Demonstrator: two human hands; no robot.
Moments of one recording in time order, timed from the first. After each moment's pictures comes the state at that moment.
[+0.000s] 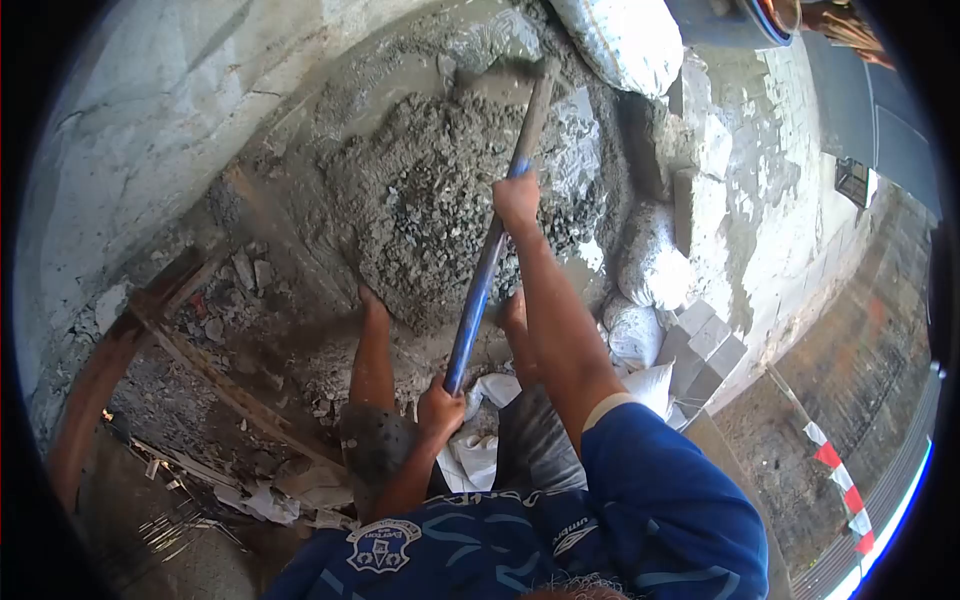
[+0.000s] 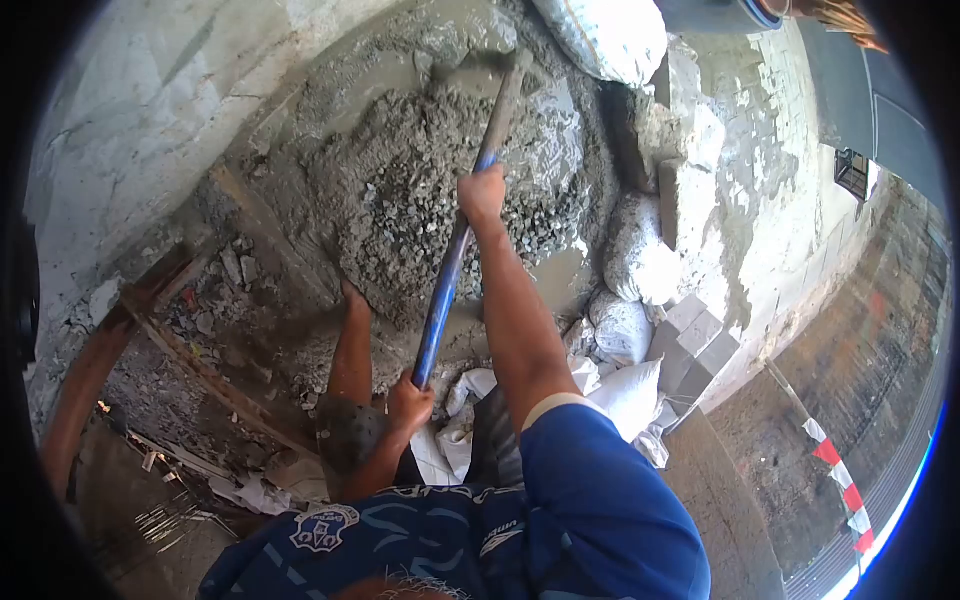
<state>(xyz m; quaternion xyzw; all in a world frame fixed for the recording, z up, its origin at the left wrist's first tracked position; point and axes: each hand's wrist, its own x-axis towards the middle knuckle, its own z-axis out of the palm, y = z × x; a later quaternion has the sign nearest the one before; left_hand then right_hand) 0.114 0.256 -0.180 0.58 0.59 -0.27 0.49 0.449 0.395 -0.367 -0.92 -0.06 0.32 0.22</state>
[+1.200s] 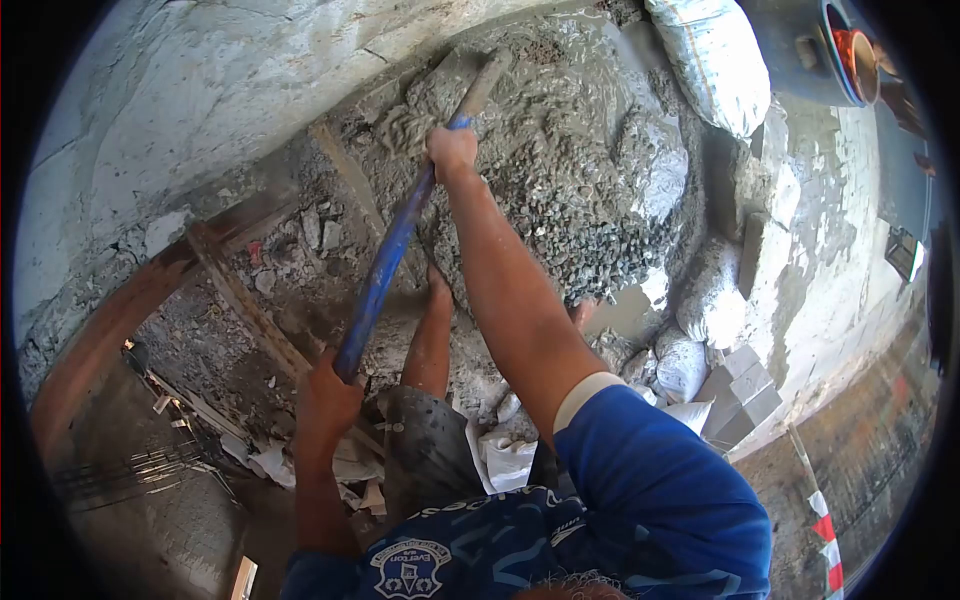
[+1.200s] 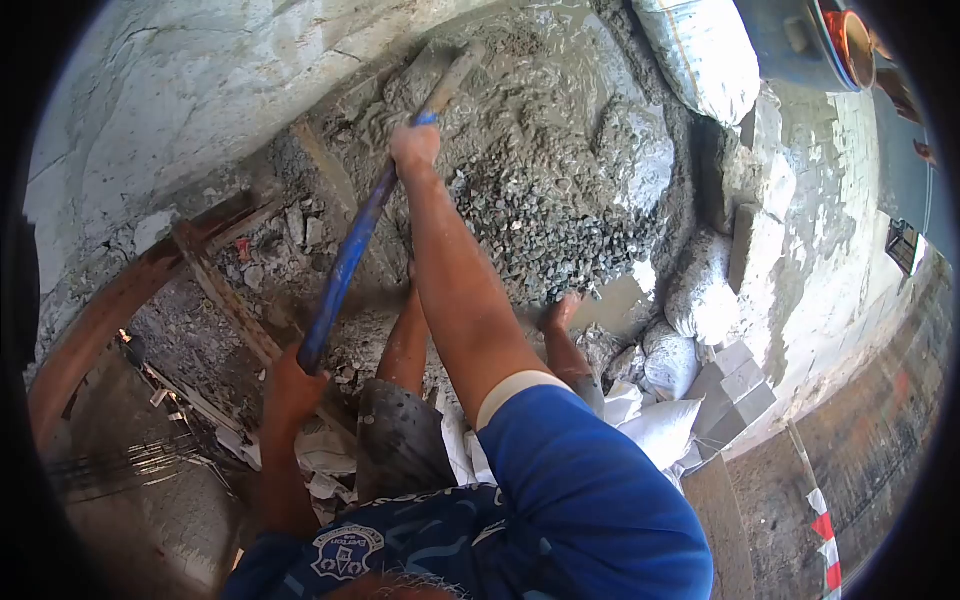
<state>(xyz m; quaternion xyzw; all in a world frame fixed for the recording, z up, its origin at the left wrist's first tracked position) 0.035 0.505 -0.020 0.57 0.68 -0.36 0.30 0.238 0.632 -0.424 -0.78 0.06 0.44 0.43</state>
